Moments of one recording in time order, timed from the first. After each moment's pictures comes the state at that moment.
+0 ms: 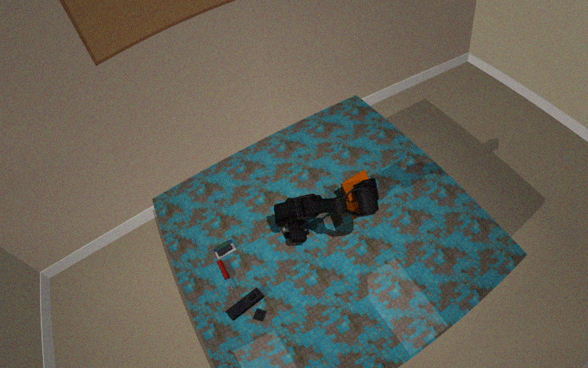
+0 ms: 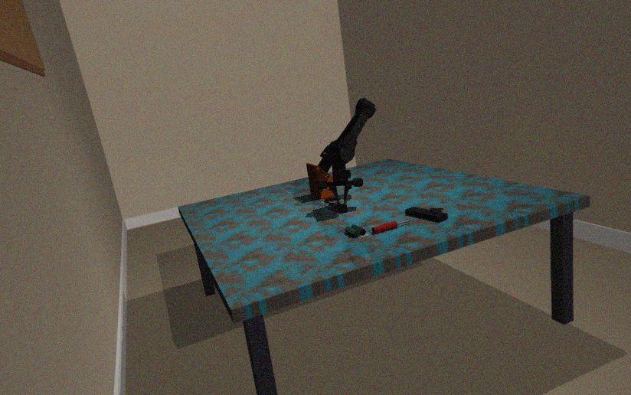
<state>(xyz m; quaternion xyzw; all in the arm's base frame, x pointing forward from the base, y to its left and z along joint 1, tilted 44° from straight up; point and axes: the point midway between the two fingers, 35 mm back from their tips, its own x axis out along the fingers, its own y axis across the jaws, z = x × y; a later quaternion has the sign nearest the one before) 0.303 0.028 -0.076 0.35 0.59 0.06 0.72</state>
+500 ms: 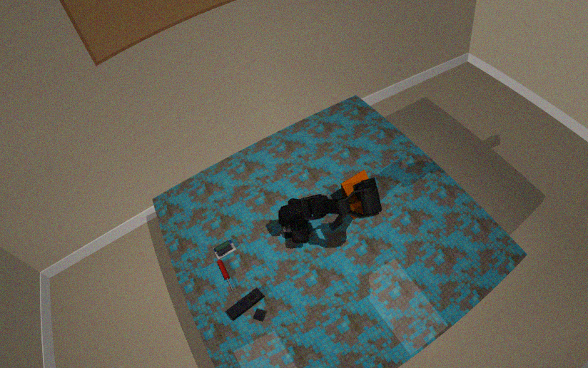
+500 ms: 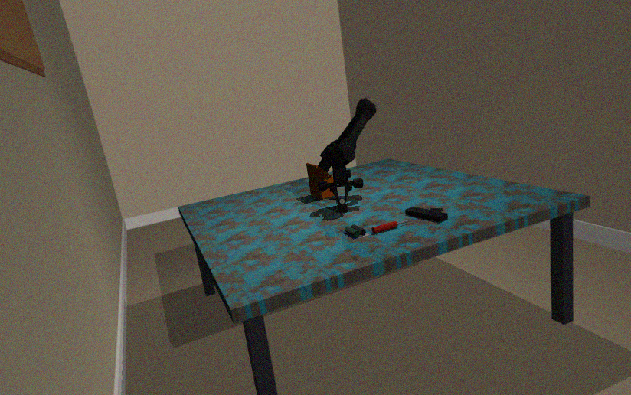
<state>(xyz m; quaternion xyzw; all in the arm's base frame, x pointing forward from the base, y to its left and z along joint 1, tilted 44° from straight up) 0.299 0.032 -0.077 0.36 0.56 0.04 0.75</state>
